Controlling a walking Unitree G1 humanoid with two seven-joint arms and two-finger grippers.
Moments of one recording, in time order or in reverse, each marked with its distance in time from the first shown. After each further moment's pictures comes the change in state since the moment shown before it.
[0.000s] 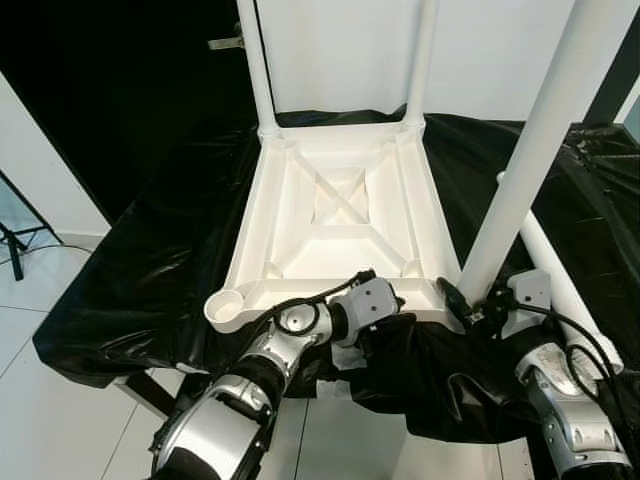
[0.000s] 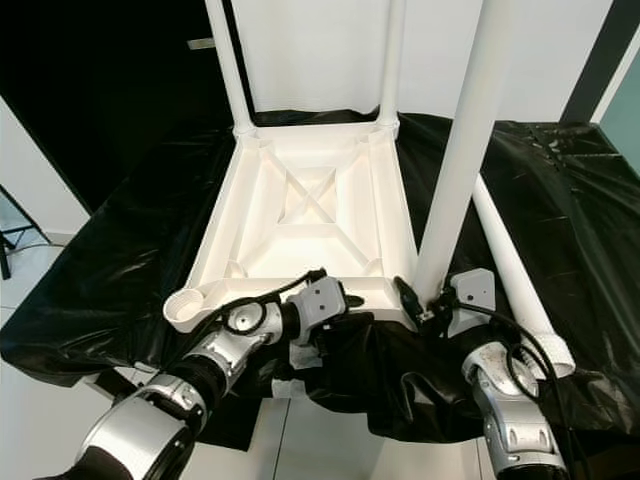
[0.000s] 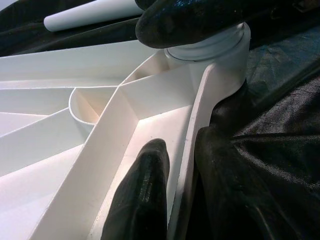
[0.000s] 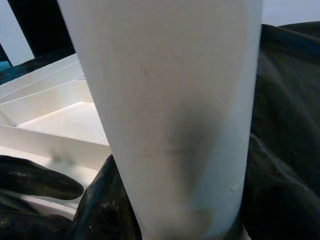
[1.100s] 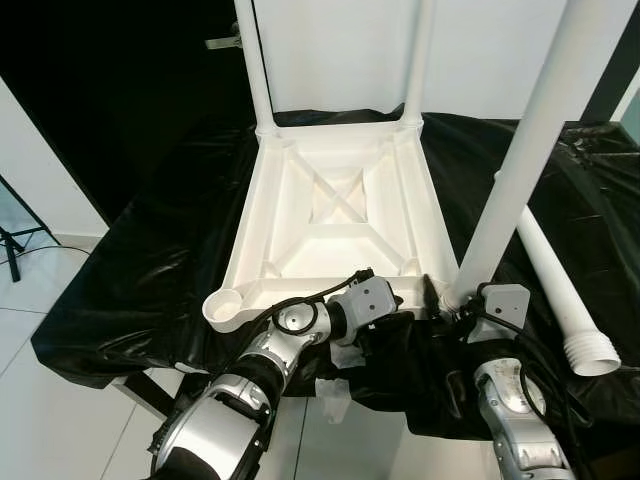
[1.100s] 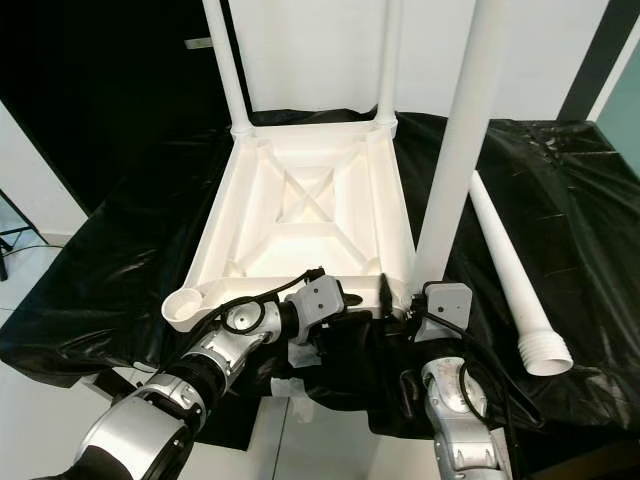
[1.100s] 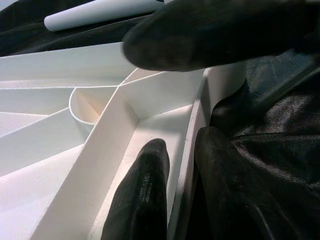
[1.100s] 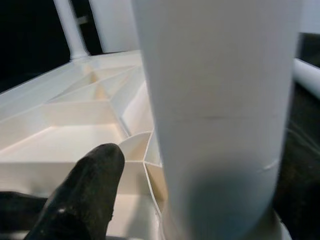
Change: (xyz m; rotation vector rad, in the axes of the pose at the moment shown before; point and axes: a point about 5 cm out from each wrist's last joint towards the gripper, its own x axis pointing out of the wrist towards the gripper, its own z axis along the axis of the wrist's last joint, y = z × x) left arm -0.004 0.004 -0.003 0.000 0.011 0.013; right arm 0.004 0.030 -0.003 0.024 -0.065 -0.224
